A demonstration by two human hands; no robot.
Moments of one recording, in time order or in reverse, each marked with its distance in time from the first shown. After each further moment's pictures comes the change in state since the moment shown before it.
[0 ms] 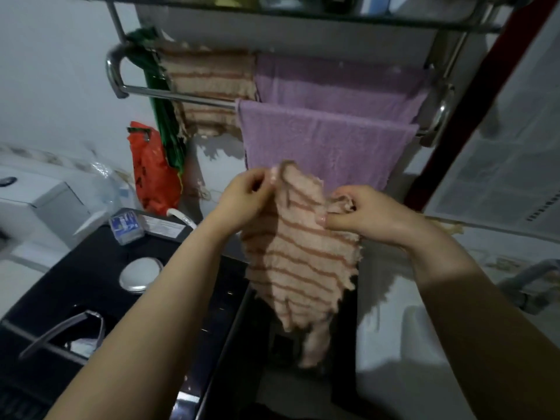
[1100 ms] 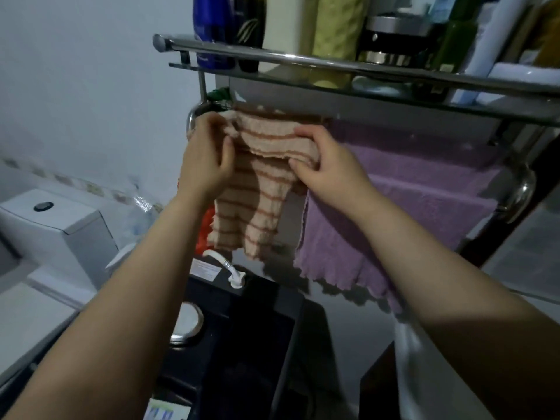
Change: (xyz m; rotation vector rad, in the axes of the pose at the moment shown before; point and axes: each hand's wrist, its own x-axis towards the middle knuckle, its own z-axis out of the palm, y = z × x) left_hand 0.089 -0.046 -0.179 0.332 0.615 0.426; right_hand 0.147 -0.134 0.051 -0.324 0.472 -0.440
